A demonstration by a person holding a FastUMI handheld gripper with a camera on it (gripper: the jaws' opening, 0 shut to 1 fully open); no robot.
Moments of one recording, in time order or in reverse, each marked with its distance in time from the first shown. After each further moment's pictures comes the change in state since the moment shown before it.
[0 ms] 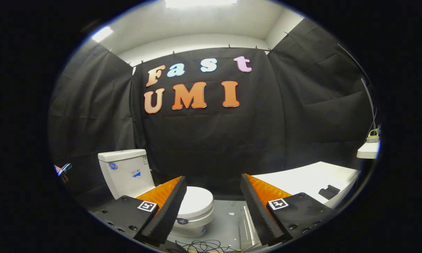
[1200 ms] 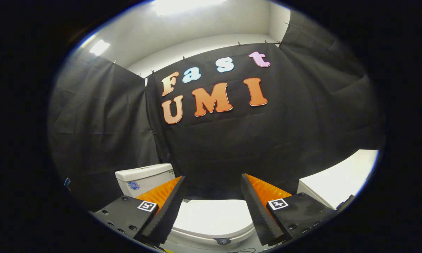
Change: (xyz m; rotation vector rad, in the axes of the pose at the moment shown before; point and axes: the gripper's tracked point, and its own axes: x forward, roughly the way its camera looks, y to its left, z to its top) arm 0.124 0.129 -0.024 0.149 0.000 0.205
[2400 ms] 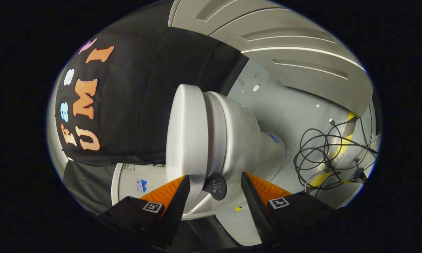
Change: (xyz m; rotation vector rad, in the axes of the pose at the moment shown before) arm 0.016 -0.061 -0.363 1.142 0.580 -0.317
